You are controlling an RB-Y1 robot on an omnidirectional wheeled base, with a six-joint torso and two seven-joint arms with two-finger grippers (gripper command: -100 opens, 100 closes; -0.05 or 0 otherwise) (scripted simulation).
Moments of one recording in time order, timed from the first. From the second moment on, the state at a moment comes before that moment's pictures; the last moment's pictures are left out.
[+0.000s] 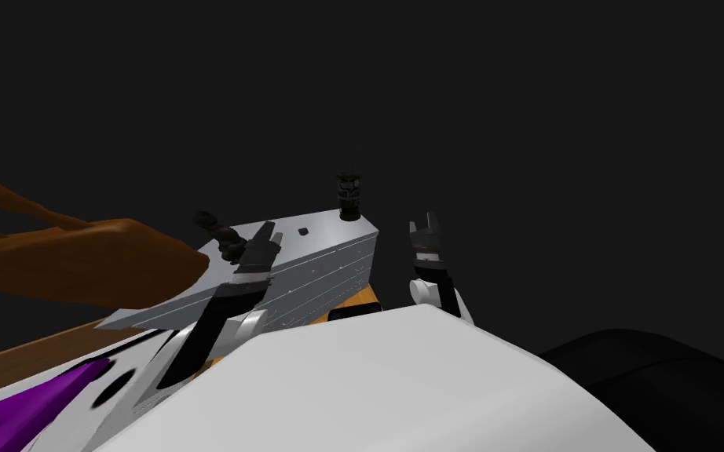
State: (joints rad) left arm 0.52 0.28 0.07 -2.35 -0.03 -0.24 -0.09; right arm 0.48 0.00 -0.04 -2.35 0.01 -0.35 -0.12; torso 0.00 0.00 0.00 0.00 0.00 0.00
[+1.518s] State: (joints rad) left arm 0.58 0.74 0.21 -2.26 0.09 0.10 0.02; right arm 0.48 0.00 -0.04 -2.35 0.01 -0.35 -0.12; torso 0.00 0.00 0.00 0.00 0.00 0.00
